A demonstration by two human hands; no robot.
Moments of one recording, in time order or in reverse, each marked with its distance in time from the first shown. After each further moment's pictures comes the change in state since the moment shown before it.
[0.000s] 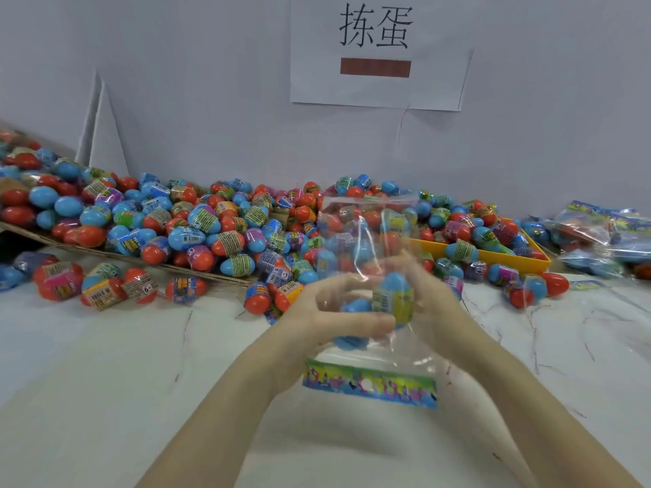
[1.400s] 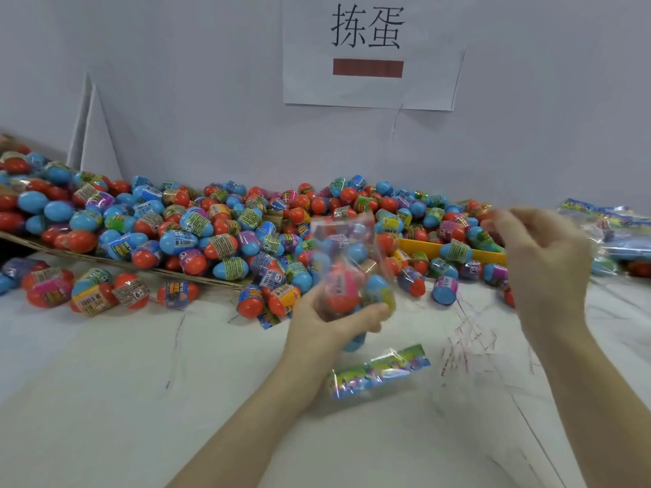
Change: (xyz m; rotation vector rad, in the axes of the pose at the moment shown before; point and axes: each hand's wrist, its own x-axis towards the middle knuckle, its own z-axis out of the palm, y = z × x) left_hand 0.012 -0.024 0.022 -0.044 0.422 0.086; right_hand 0.005 -0.013 -0.060 0.039 0.761 -0.009
